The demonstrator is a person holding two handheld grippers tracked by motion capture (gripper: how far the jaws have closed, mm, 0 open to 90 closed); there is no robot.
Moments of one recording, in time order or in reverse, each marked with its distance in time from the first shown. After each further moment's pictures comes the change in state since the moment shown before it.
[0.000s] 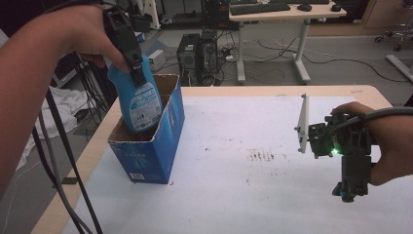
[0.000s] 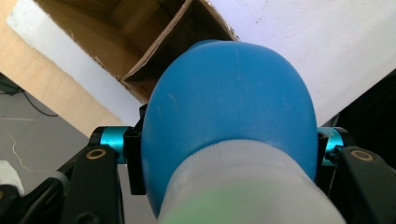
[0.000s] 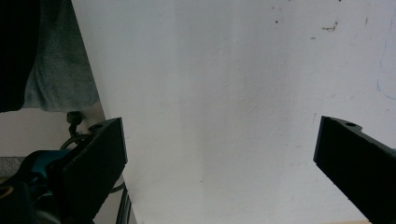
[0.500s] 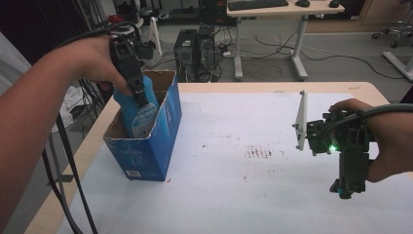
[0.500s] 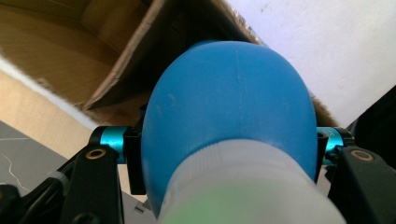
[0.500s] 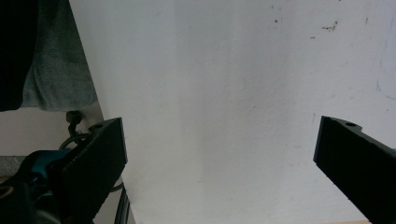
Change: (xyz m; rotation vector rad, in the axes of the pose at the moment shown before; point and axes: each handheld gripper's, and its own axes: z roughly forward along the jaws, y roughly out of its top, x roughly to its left) left arm 0.005 -0.002 0.061 0.018 -0.028 0.099; right arm -0.001 0.001 0.001 0.010 0.002 0.005
